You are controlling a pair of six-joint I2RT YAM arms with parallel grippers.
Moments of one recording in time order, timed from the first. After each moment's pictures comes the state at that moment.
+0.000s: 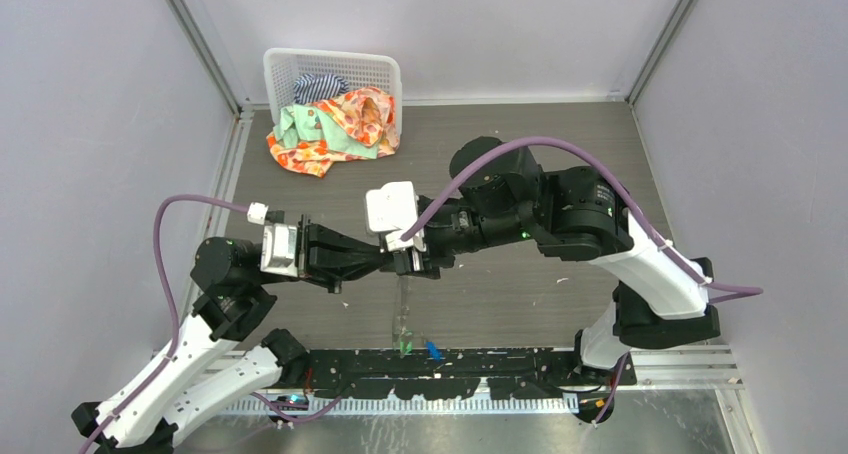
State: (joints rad) left arm -0.76 0.61 0.84 0.30 0.78 -0.18; right arm 1.35 1.62 2.38 -1.19 -0.19 -0.43
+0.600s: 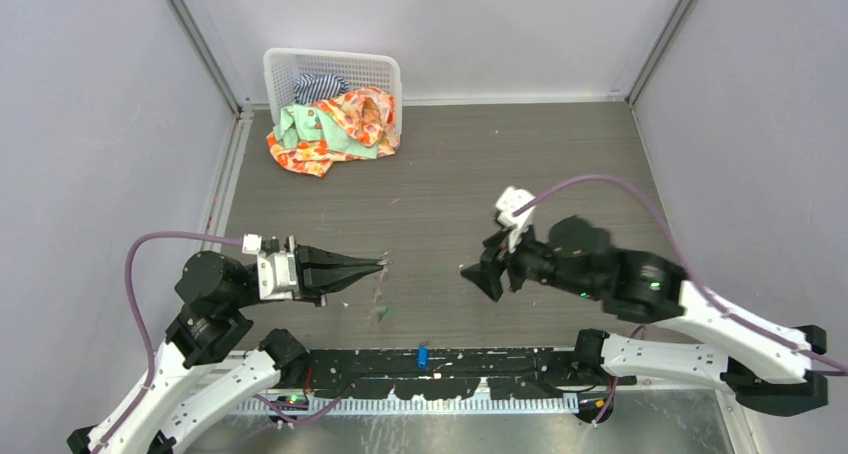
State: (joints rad) left arm -0.75 0.45 0.83 -0.07 0.69 0.06; right arm 1.16 0.84 1.22 -0.70 0.14 0.12
